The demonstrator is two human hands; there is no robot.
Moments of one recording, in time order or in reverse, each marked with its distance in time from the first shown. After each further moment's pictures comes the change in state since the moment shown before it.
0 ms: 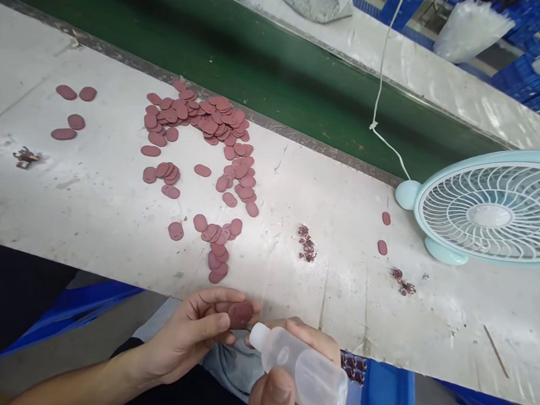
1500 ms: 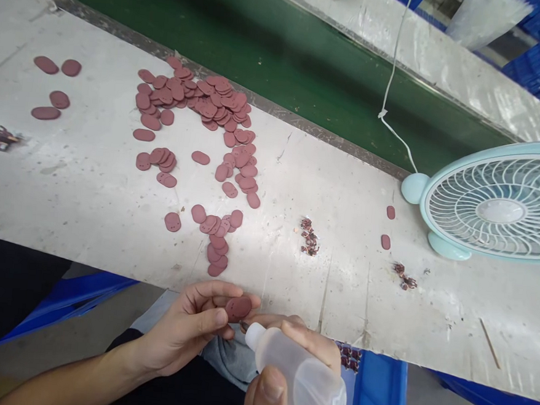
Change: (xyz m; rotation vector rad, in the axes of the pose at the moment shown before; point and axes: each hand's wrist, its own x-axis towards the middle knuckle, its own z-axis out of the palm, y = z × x) left_hand 0.001 0.000 -0.004 -0.014 -0.018 0.026; right_hand -0.006 0.004 0.000 -0.029 -0.110 -0.039
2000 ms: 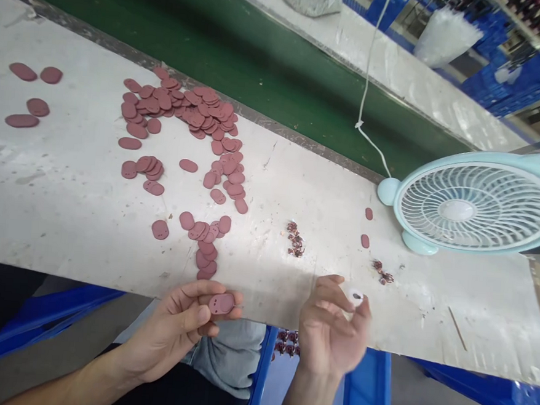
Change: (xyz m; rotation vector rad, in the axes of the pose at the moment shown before) left_hand -0.003 0.005 -0.005 0.002 0.001 -0.003; right_hand 0.085 0.064 -0.098 1.991 -0.080 1.247
